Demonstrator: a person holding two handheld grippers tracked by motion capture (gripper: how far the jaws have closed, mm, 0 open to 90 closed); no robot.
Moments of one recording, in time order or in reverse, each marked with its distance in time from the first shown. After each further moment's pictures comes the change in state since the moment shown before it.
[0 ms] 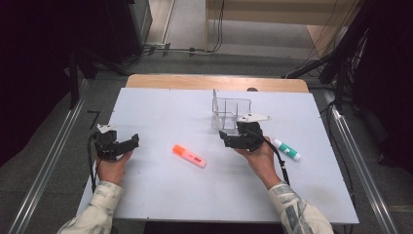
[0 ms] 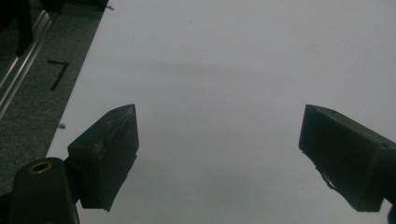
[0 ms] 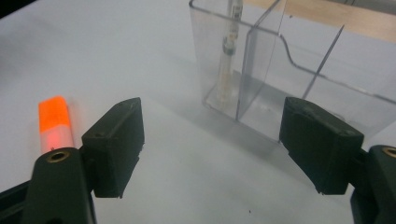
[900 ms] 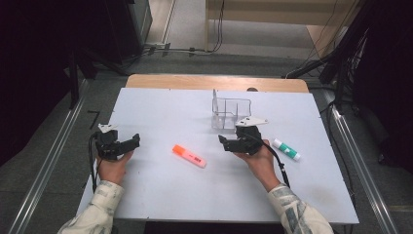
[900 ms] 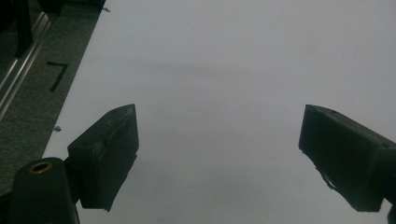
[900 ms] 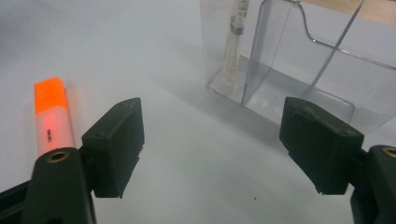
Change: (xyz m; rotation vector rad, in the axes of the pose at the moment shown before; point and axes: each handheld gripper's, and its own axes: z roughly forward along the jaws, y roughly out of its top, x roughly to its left) left arm -0.003 0.001 0.000 -0.002 -0.002 0.004; right arm 0.004 -0.008 0.003 0.021 0.002 -0.018
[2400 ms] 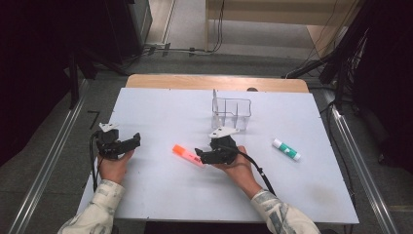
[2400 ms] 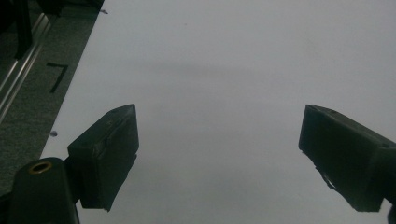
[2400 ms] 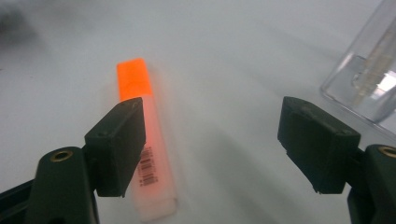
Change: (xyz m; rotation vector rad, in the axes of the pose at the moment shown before) left arm -0.001 0.001 0.003 0.001 0.002 0.004; right arm 0.064 -0.004 0.032 0.039 0.128 -0.109
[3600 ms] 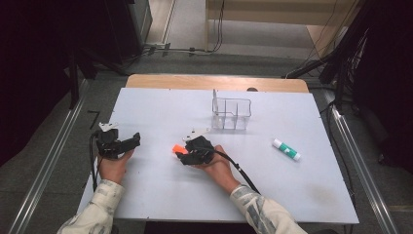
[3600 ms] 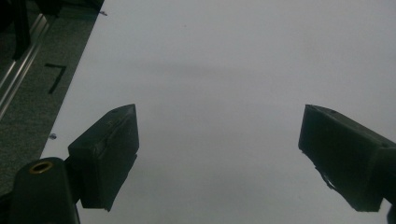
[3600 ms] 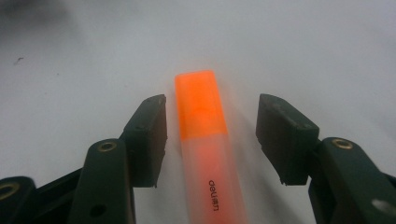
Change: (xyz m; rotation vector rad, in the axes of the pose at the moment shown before) left arm 0.000 0.001 0.001 -0.001 -0.007 0.002; right arm 0.035 0.017 0.055 0.083 0.096 -0.097
